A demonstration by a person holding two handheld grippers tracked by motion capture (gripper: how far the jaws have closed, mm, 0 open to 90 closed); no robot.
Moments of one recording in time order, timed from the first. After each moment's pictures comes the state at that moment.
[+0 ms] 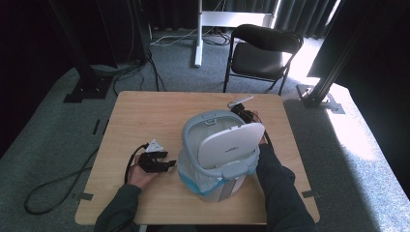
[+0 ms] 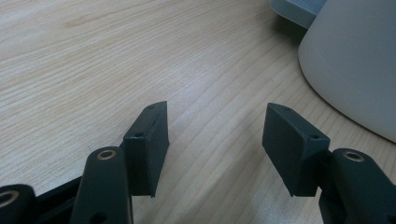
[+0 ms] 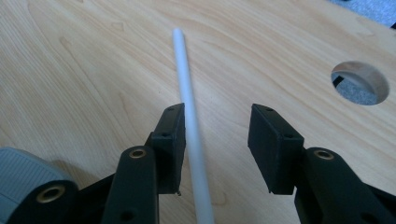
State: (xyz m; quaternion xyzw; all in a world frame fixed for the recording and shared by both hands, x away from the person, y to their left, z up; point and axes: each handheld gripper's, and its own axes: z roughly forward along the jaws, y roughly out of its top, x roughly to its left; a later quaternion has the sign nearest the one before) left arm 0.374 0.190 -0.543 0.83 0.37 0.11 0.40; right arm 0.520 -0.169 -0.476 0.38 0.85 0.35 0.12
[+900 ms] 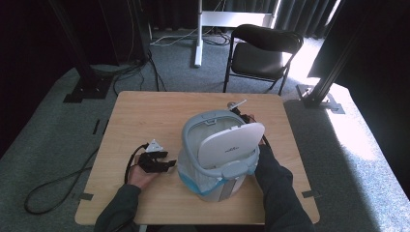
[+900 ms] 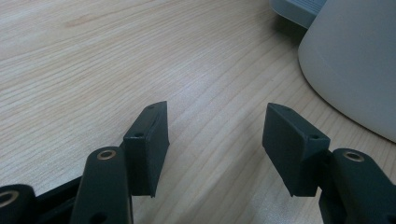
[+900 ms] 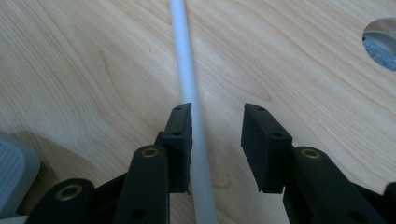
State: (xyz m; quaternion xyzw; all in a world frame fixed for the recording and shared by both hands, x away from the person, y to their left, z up) left arm 0.374 0.190 -0.543 0.83 0.37 0.11 0.40; right arm 0.524 -0.160 -0.500 0.37 0.88 0.29 0.11
